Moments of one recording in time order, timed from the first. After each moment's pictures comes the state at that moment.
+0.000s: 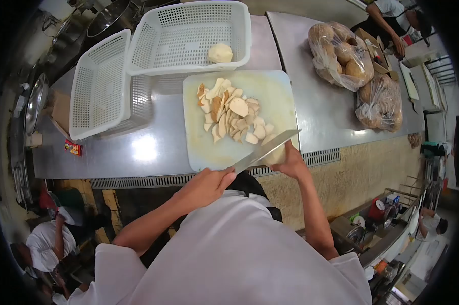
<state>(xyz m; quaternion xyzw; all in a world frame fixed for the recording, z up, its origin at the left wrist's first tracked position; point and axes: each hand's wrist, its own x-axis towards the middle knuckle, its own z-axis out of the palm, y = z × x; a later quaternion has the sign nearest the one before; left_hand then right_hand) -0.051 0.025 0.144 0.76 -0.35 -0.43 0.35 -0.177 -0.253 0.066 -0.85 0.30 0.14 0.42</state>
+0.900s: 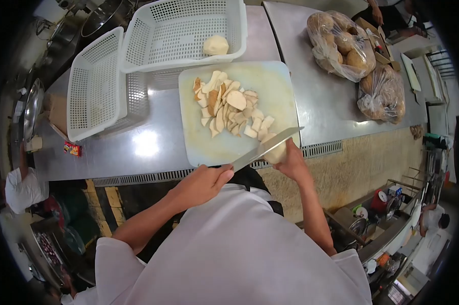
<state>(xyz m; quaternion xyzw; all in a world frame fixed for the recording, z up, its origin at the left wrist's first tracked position) -0.043 0.027 0.151 0.76 -0.38 -0.43 0.30 -0.200 -0.244 0.053 -0.87 0.30 0.10 0.39</state>
